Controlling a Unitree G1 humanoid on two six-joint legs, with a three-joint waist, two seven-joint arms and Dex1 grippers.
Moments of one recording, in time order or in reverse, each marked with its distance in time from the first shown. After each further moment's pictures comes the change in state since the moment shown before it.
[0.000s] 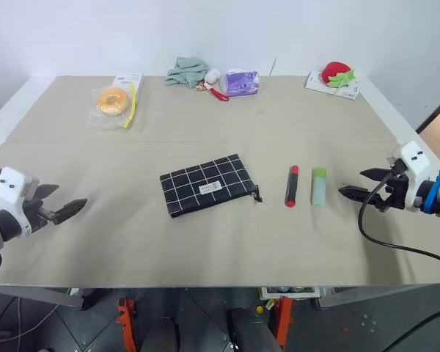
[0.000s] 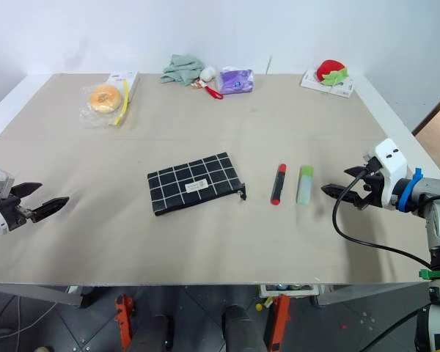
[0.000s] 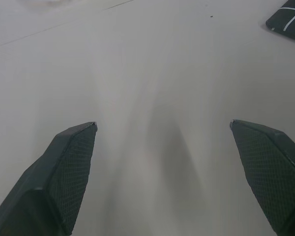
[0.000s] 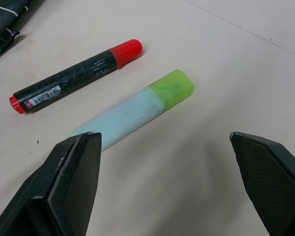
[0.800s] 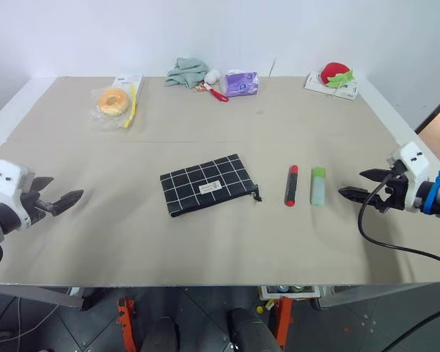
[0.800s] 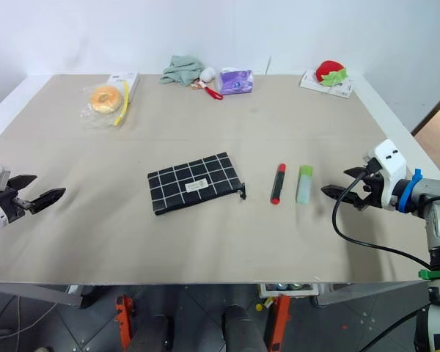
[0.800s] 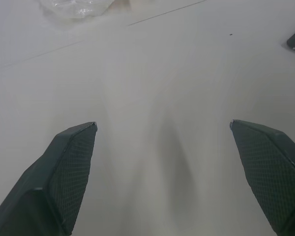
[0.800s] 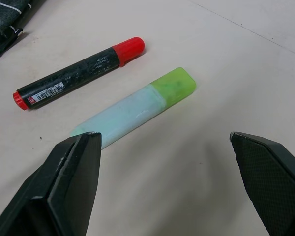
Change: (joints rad) left arm -0.059 -0.009 0.000 0.047 0.013 -0.017 0.041; right arm 0.001 0.003 0.000 0.011 -0.006 -0.016 0.009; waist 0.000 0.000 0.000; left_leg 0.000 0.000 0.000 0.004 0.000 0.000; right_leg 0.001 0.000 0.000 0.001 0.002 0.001
